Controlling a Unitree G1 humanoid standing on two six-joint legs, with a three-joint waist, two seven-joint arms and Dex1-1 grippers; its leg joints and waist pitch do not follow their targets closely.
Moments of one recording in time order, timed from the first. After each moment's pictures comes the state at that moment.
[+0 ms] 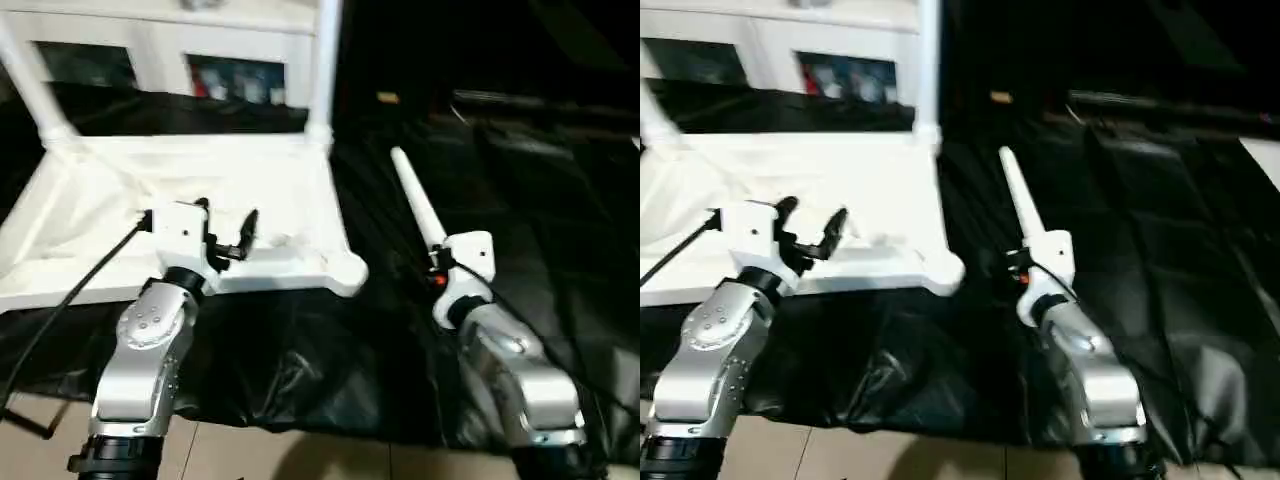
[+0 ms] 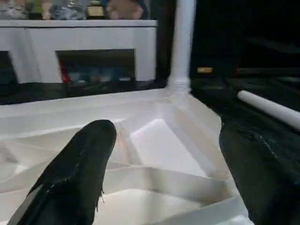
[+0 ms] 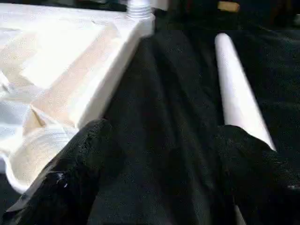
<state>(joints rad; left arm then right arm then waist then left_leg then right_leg) -0.19 0.19 0.06 -0.09 -0.13 0.22 -0.21 -0.22 -0.12 0.00 -0.06 0.15 0.51 0.20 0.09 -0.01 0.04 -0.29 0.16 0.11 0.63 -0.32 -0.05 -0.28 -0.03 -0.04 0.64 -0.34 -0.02</state>
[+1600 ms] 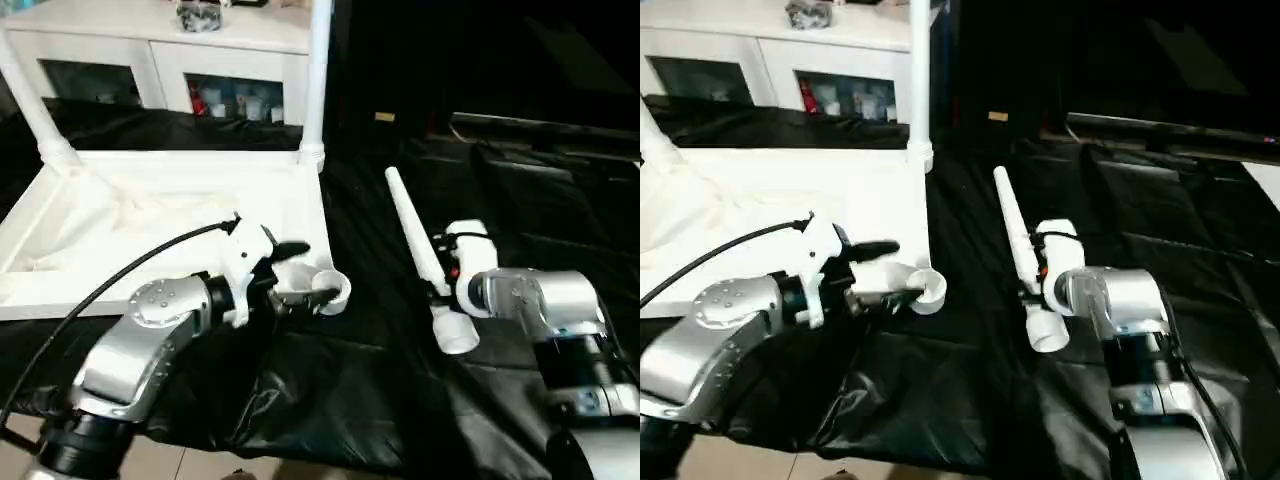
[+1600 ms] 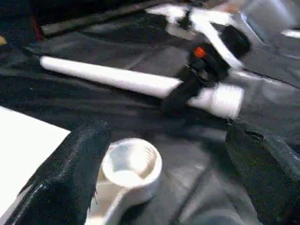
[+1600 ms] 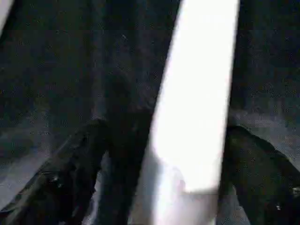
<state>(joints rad) -0.28 0.47 -0.18 -0.17 -0.33 0.49 -0.85 -0.60 -0.32 -0.01 0.37 0.19 1.11 0.37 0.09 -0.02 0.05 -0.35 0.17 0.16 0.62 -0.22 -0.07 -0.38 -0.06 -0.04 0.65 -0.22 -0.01</state>
